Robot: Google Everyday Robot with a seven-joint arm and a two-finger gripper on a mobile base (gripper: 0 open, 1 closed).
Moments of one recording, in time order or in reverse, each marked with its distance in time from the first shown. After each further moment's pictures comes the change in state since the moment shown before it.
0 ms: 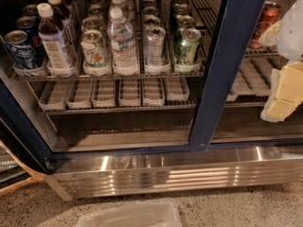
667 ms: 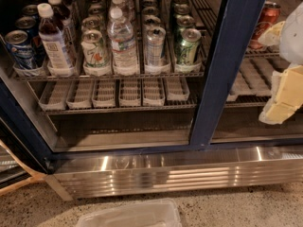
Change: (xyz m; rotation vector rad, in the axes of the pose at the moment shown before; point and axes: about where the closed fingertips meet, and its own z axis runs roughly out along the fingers) arm -0.008 0.003 0.001 0.023 -0.057 -0.016
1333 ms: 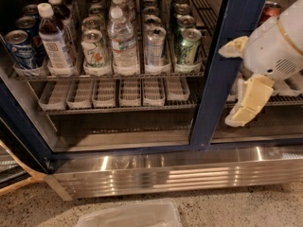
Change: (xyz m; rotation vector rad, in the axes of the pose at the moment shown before) arm -0.043 0.004 0.046 -0.104 -0.264 -0.070
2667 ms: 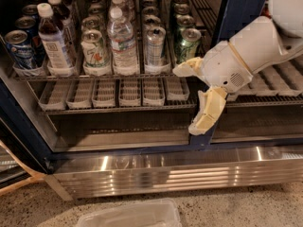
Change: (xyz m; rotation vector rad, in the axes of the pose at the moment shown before) arm -0.058 0.022 0.074 -0.271 -0.297 -0.062
